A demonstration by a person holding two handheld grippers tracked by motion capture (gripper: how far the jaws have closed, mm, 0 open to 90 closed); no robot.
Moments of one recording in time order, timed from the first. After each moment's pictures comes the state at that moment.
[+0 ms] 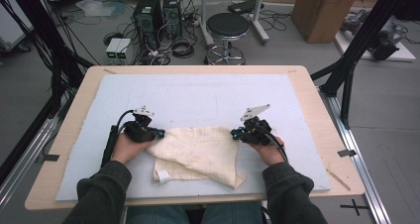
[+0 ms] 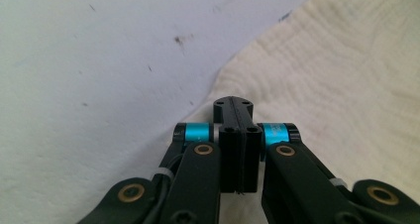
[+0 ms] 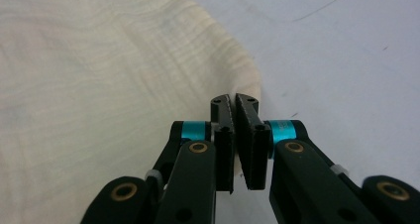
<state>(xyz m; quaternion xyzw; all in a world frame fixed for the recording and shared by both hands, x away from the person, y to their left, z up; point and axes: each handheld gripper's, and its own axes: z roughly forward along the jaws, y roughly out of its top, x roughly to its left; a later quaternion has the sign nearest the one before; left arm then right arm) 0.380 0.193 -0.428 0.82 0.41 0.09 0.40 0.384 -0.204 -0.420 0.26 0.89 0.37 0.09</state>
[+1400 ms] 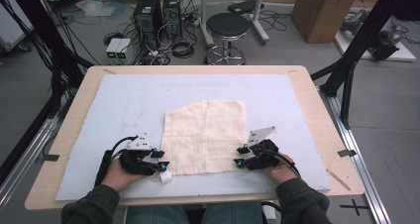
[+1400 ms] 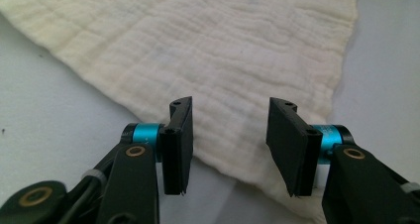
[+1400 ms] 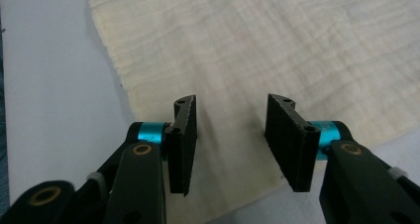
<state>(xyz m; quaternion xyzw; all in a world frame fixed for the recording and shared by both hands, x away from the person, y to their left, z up) 0.298 0.186 -0.443 0.86 0.26 0.07 0.42 0.327 -0.219 -0.437 0.18 0.91 0.36 0.06</state>
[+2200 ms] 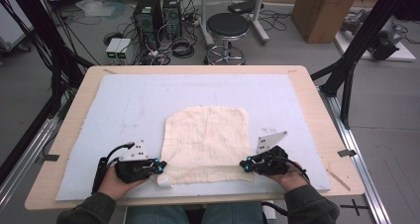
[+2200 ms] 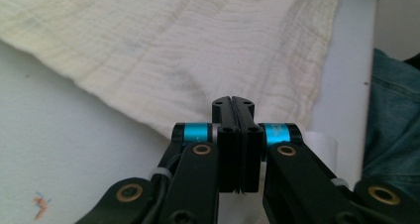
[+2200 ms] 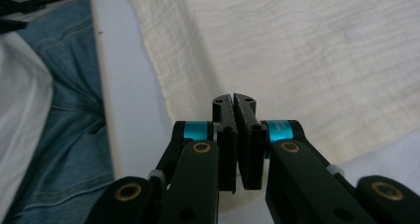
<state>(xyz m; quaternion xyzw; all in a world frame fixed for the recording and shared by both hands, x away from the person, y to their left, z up) 0.263 0.187 -0.426 0.86 0.23 0.08 0.45 0.297 -0.238 -0.420 0.16 0.91 0.39 0.01</state>
